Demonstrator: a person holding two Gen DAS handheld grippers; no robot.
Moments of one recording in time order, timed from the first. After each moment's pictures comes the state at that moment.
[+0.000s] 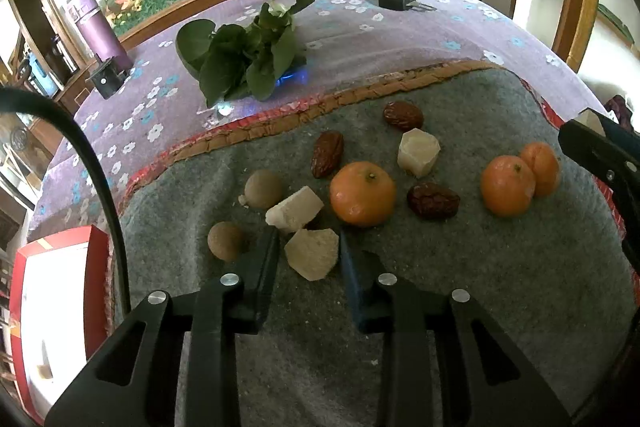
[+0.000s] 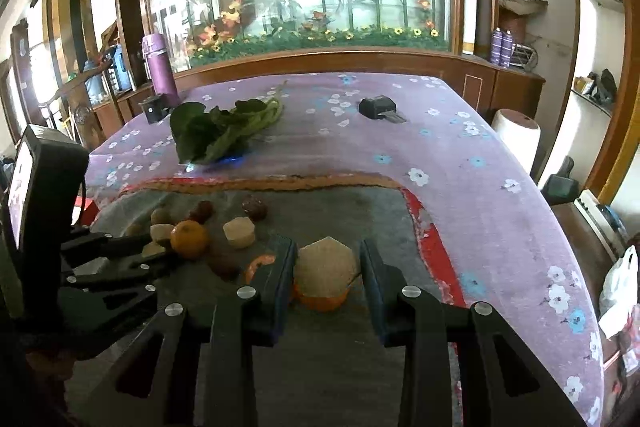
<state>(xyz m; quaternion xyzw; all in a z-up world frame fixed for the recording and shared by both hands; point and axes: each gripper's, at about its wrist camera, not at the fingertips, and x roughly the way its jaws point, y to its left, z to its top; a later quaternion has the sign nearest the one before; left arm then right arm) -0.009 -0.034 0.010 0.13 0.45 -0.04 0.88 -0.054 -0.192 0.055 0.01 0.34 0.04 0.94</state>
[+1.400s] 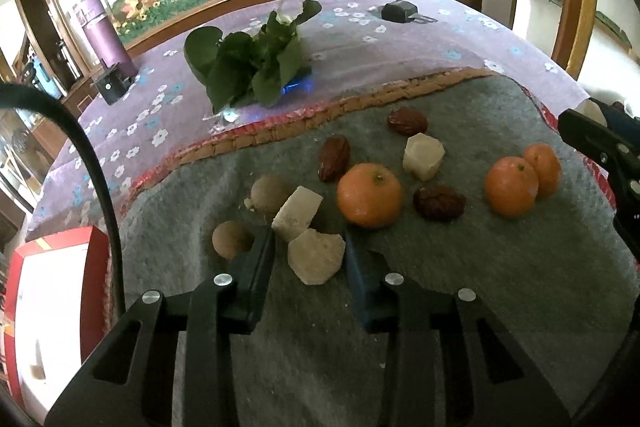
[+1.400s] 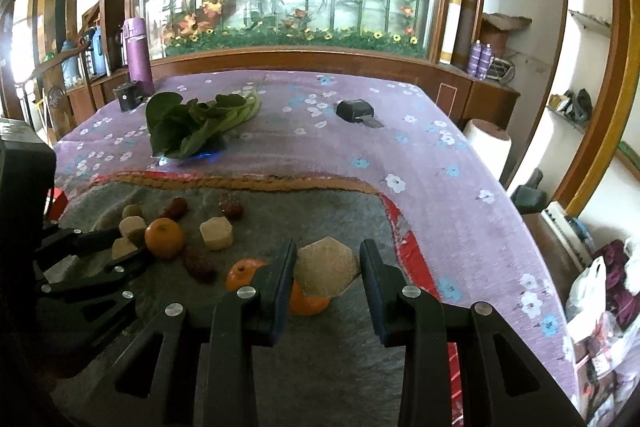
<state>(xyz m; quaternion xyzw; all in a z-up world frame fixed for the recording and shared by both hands) -0.016 -0.028 0.008 0.12 0.43 -0.04 0.90 -0.052 -0.178 0.057 -0.04 0.34 -0.02 0.94</state>
